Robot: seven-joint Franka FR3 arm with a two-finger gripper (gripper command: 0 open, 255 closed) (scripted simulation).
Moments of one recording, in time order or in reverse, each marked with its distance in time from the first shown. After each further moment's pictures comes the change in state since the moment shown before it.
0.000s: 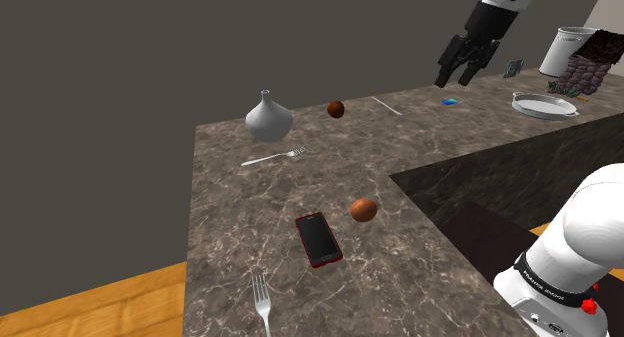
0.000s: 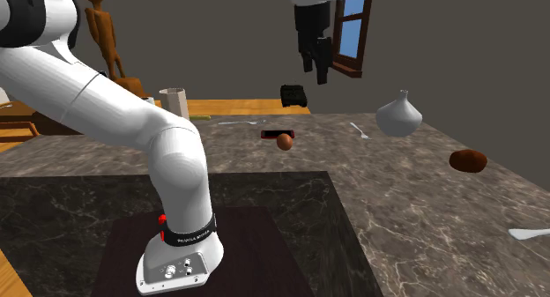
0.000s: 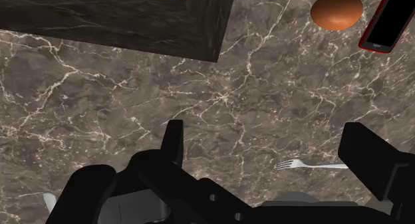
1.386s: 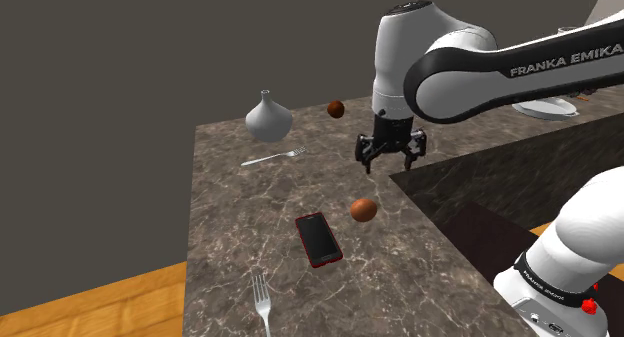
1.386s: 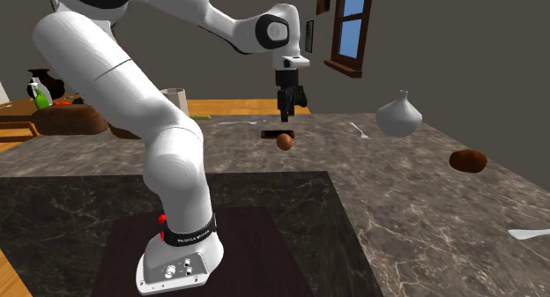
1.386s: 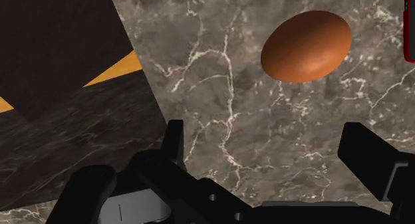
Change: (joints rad) arm -0.120 0.289 0.637 -0.092 0.084 0.212 0.893
